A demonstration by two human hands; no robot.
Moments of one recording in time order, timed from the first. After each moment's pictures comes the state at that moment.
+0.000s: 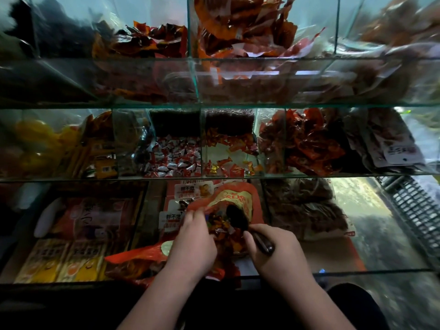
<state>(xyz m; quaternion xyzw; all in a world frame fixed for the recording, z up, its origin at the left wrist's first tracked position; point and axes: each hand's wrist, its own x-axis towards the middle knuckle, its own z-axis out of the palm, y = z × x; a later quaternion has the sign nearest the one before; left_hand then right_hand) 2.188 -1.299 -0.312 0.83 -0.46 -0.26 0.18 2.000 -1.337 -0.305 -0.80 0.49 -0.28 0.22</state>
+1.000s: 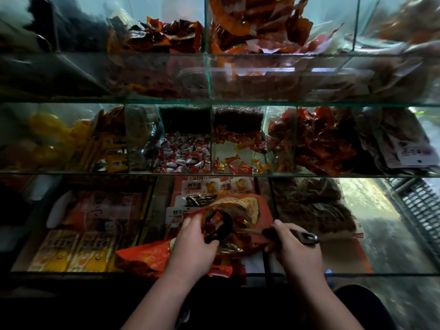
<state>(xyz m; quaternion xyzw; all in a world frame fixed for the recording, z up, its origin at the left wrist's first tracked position) 2.202 -1.277 -0.328 0.82 -0.42 -0.27 0.27 1.999 -1.341 -0.313 -0.45 0.60 -0.39 0.53</state>
